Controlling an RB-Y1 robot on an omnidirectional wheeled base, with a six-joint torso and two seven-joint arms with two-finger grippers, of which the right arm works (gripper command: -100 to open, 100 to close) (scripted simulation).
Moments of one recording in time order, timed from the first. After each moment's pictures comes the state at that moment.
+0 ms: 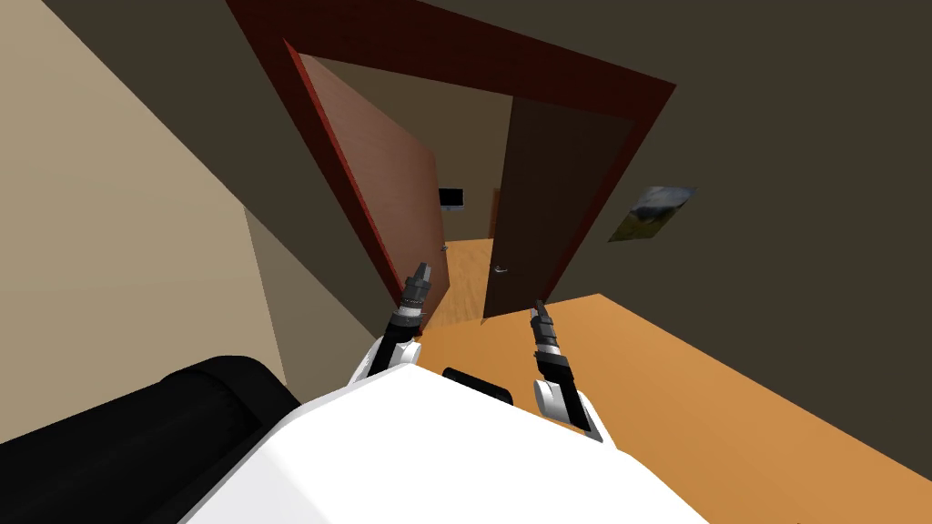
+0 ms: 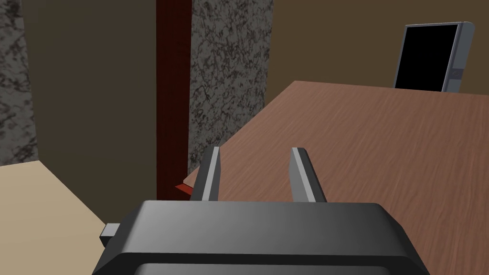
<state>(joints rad) 0.28 -0.09 0.12 -1.65 0.03 -0.52 0.09</state>
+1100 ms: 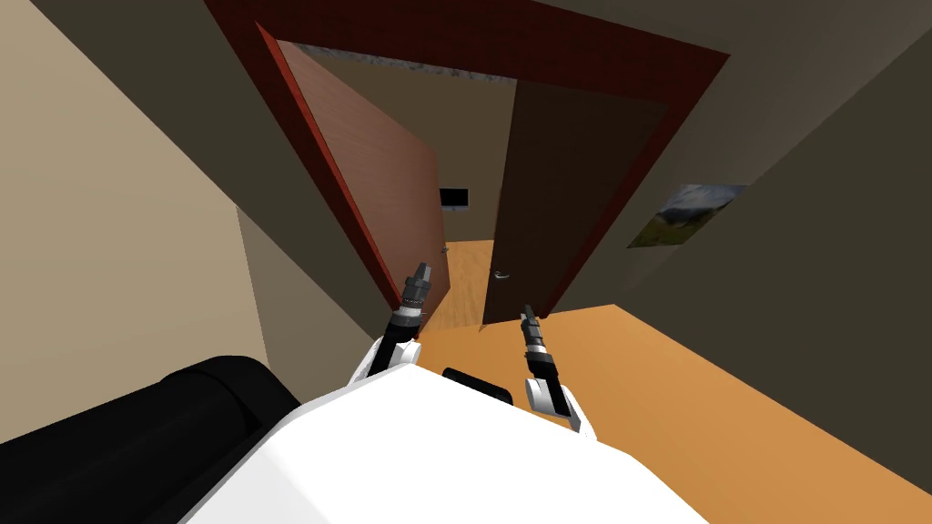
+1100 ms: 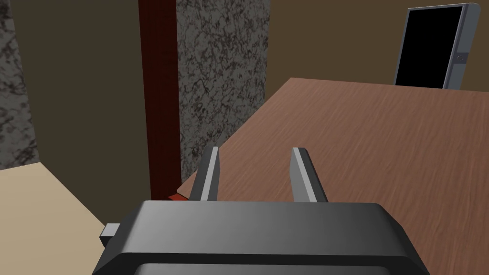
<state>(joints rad) 0.18 -0.08 0.14 -1.38 0.04 -0.59 0.06</state>
